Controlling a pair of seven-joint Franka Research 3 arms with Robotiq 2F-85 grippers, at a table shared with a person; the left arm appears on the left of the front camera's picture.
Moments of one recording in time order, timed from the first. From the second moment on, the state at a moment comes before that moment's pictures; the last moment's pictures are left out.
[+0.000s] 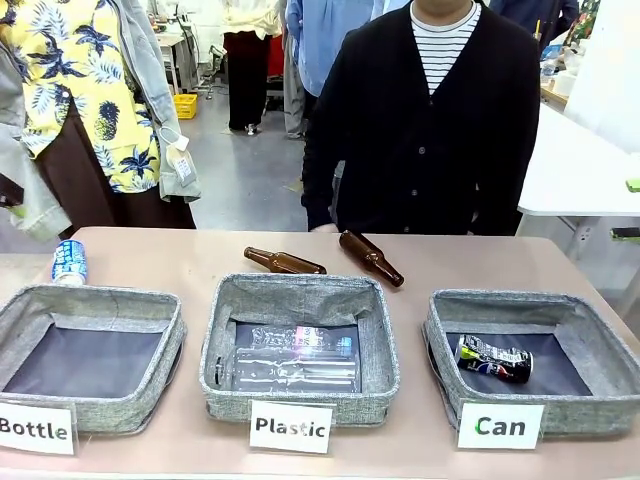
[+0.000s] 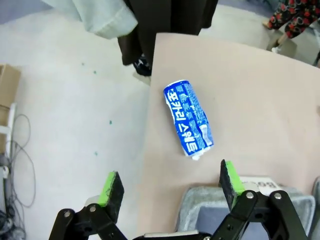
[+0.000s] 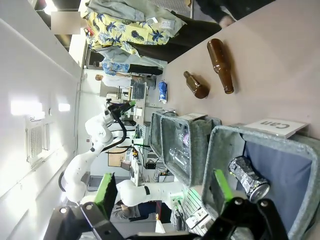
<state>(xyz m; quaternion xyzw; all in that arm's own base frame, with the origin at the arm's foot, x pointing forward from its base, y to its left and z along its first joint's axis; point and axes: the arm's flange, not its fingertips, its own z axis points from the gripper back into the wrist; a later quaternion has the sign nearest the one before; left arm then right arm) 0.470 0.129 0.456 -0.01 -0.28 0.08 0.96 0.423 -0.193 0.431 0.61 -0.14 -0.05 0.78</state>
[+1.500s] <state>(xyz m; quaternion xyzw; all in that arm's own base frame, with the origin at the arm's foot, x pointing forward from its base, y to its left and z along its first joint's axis) 0.633 0.135 0.304 -0.07 -0.08 0.24 0.97 0.423 -0.192 0.431 0.61 -0.14 -0.05 0.78</state>
